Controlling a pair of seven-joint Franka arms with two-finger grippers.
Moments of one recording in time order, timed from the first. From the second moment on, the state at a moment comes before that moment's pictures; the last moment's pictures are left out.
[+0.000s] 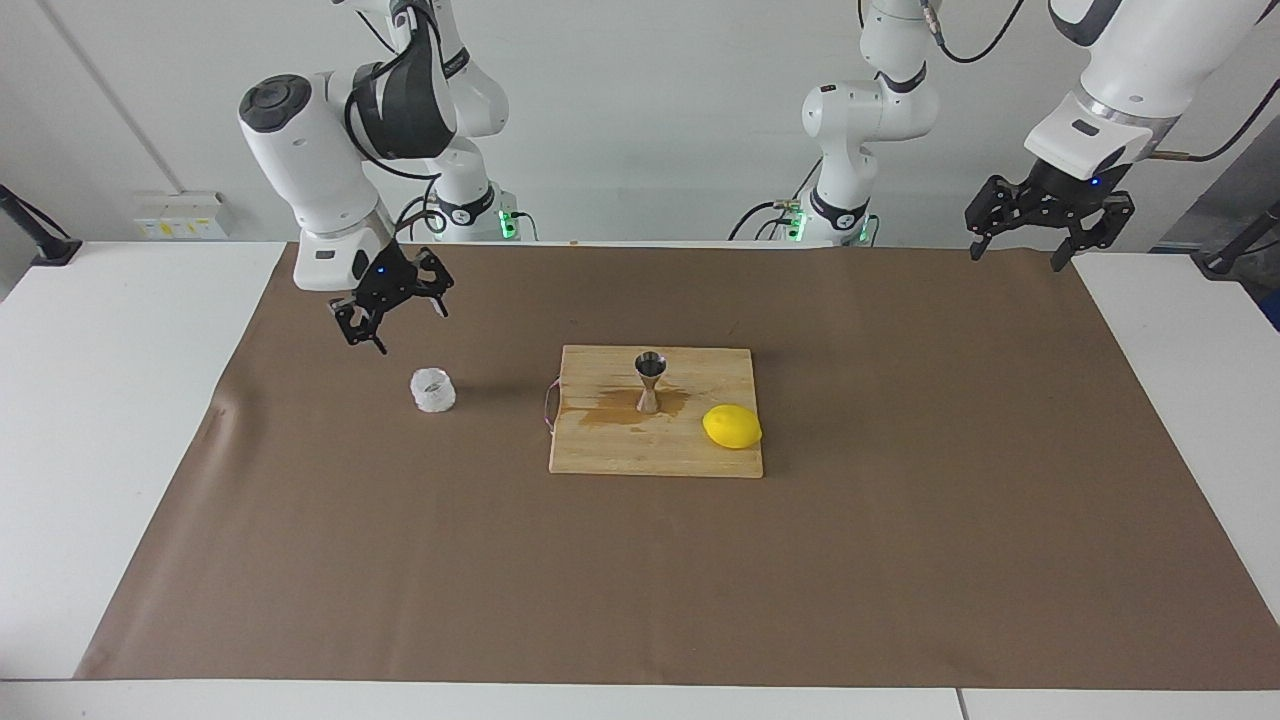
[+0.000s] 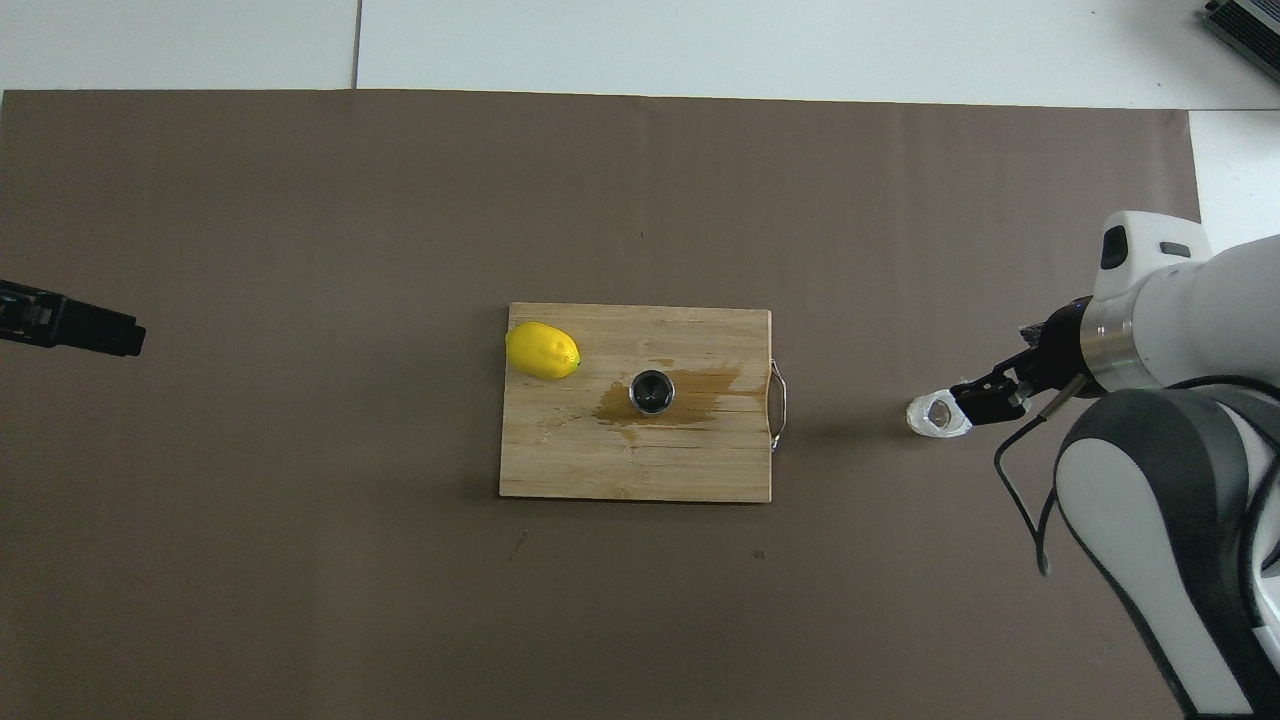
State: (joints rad) left arm -0.02 -0.04 -0.05 -1.54 0.00 1.52 0.19; right arm -0.06 -0.09 0.15 -1.98 0.08 1.94 -0.54
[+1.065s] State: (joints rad) left arm -0.02 -0.03 -0.05 -1.54 0.00 1.52 0.19; right arm -0.06 -0.05 0.14 -1.62 0.01 1.61 0.18
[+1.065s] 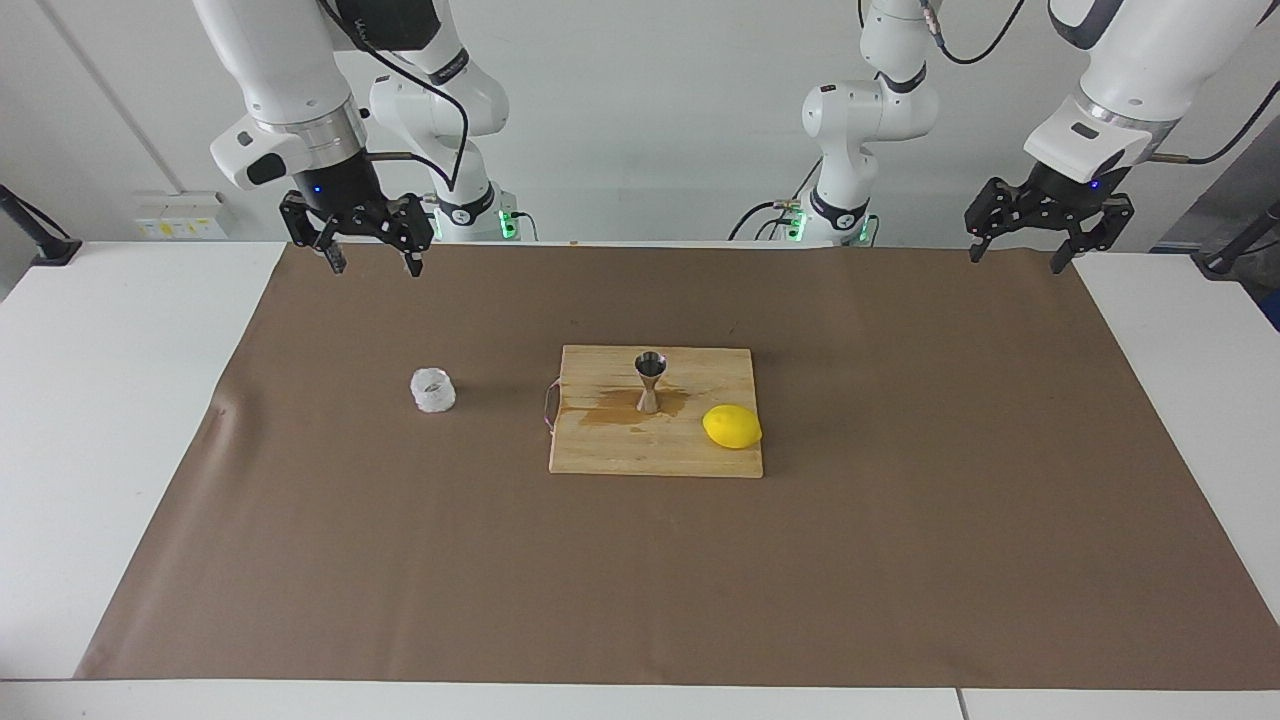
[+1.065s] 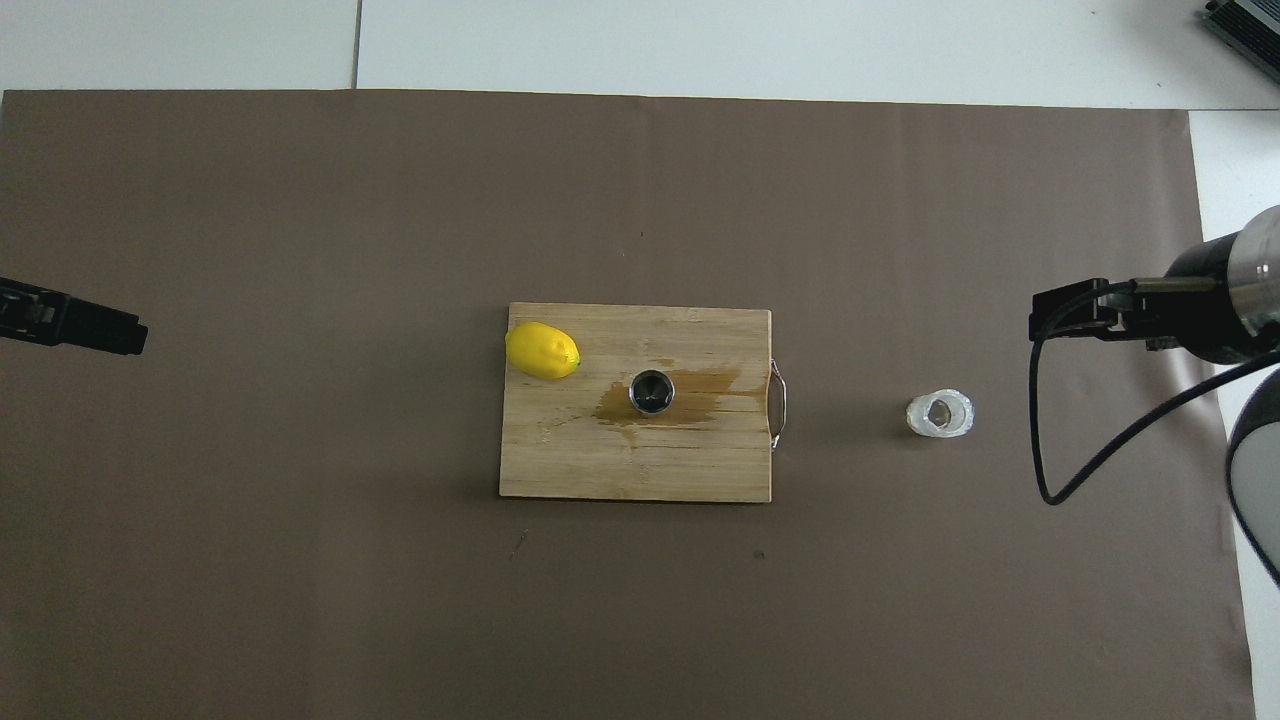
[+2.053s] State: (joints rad) left arm -0.02 -0.03 -0.05 -1.54 0.00 1.52 0.19; right arm 0.02 -0.07 0.01 -1.63 0.01 1.53 0.18
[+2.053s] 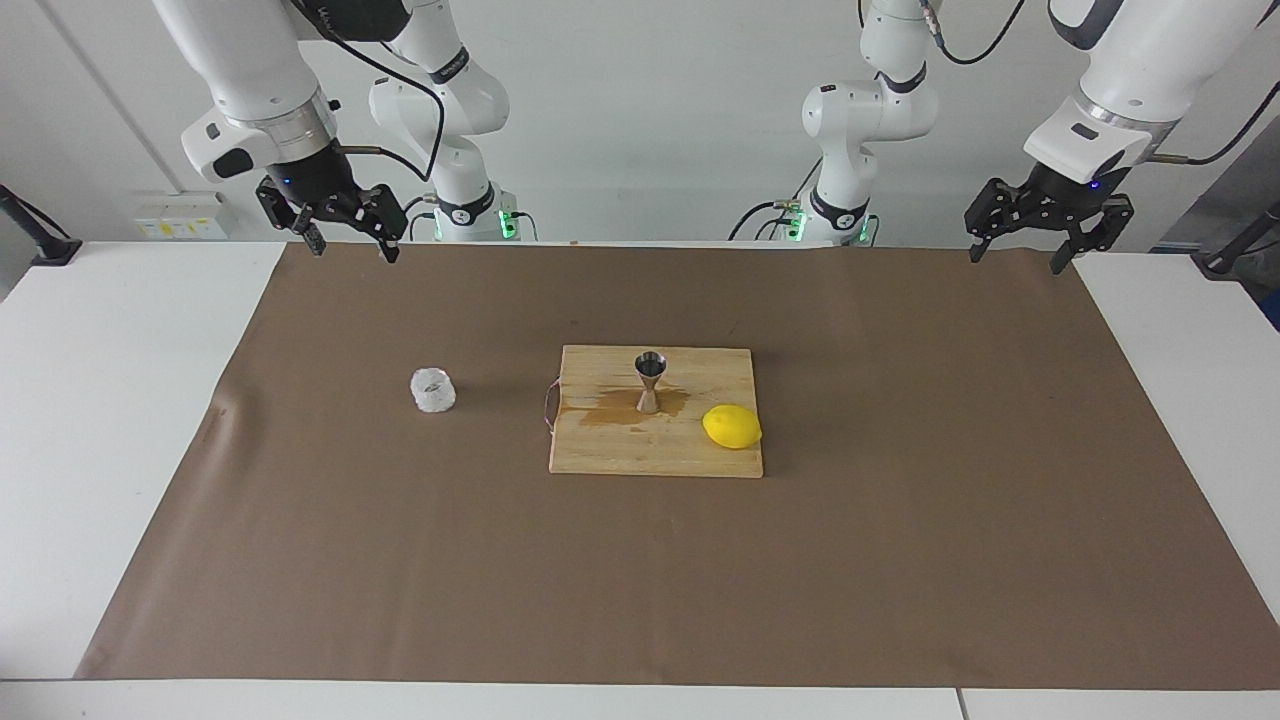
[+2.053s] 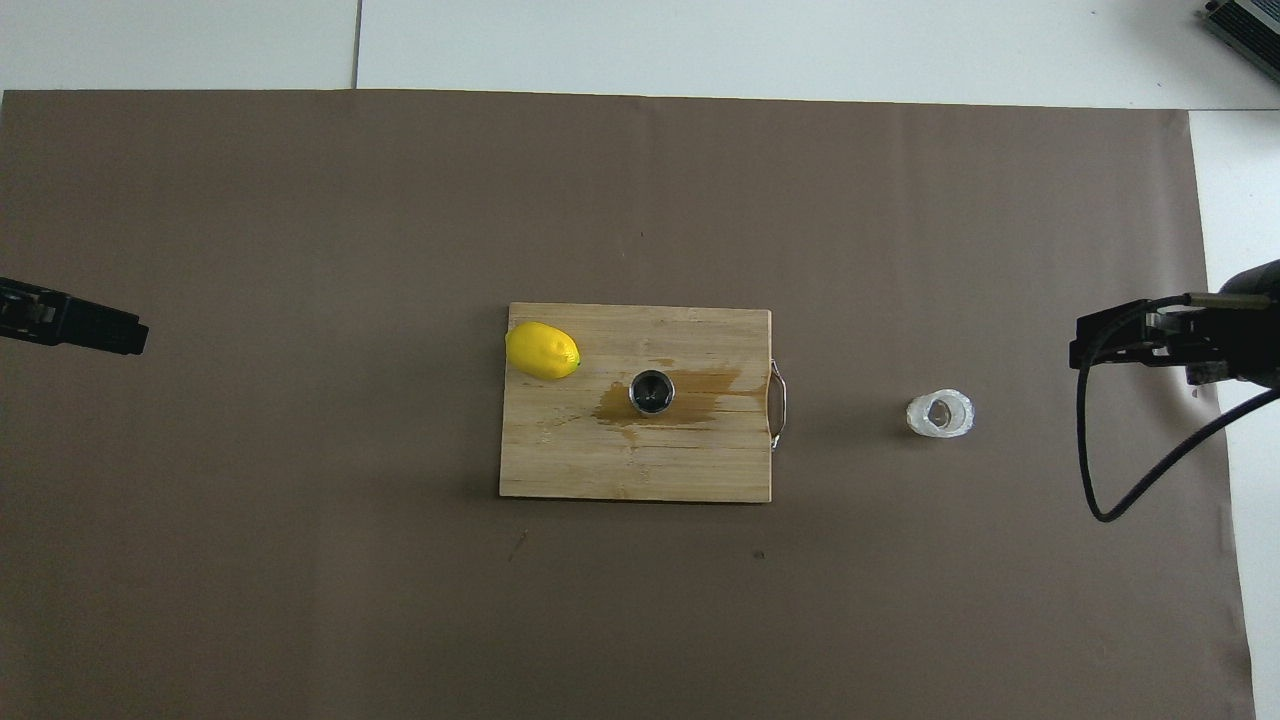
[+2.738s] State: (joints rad) left arm -0.02 -0.03 -0.05 -1.54 0.00 1.52 0.19; right arm 0.03 -0.07 0.01 -1.64 -0.03 1.52 0.18
